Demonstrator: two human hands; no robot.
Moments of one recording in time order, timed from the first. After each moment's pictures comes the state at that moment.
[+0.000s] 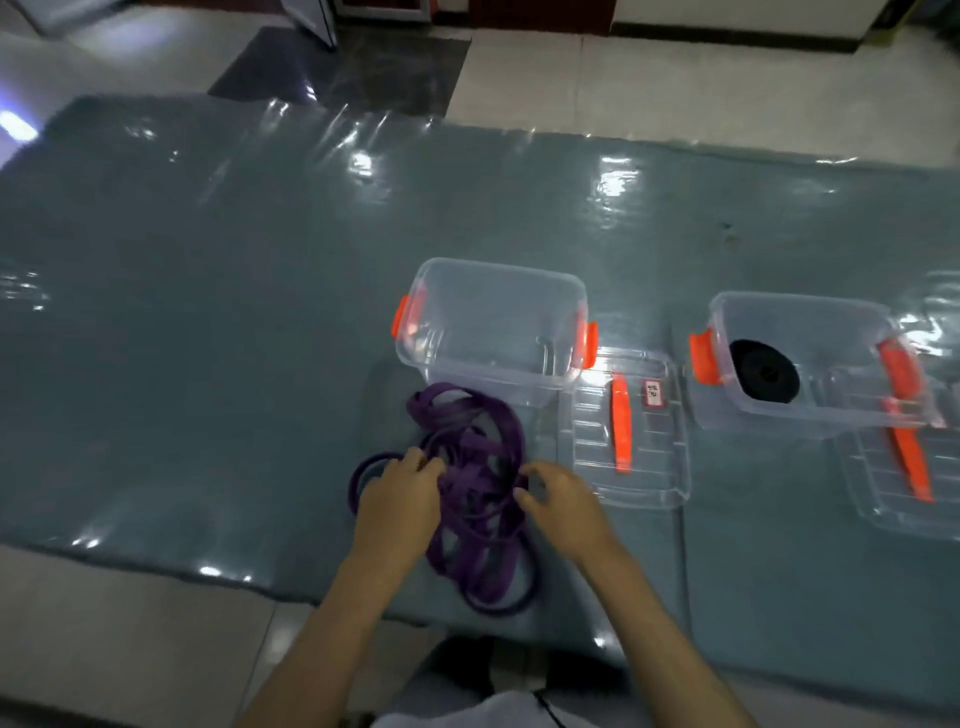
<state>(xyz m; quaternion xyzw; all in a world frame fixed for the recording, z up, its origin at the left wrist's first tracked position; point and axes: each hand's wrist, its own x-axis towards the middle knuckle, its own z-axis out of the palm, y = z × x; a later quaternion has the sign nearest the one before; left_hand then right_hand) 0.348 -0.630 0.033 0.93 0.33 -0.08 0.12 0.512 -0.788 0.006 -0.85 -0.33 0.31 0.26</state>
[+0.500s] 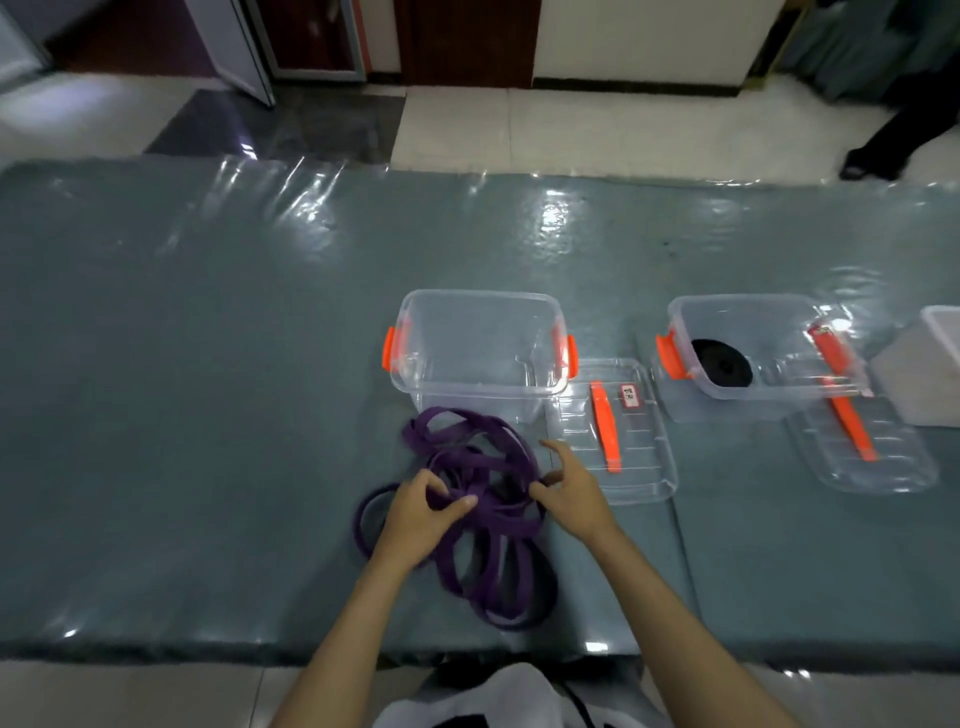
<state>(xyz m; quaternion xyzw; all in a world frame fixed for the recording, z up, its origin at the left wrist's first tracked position) 0.345 -0.600 -0.016 0.77 0.39 0.01 0.50 0.509 -0.777 0.004 -0.85 -0.17 0.30 0.40</state>
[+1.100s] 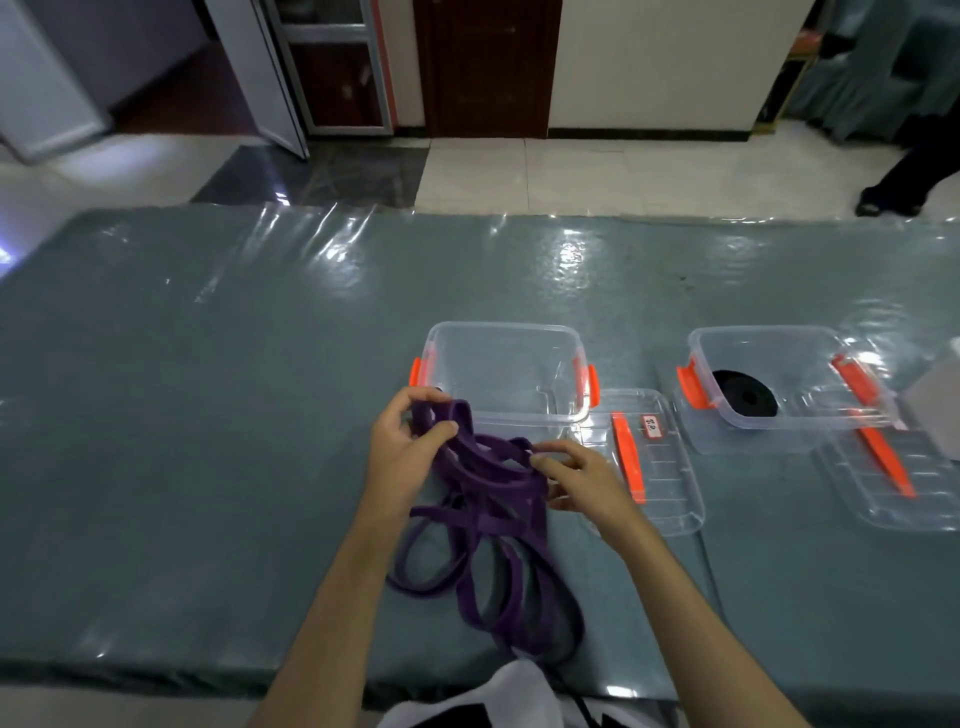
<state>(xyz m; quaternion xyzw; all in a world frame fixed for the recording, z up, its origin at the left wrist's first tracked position) 0.372 -0.559 0.114 0.63 0.30 0.28 0.66 0.515 -0.745 0.067 -0.75 -0.13 0.37 0.54</state>
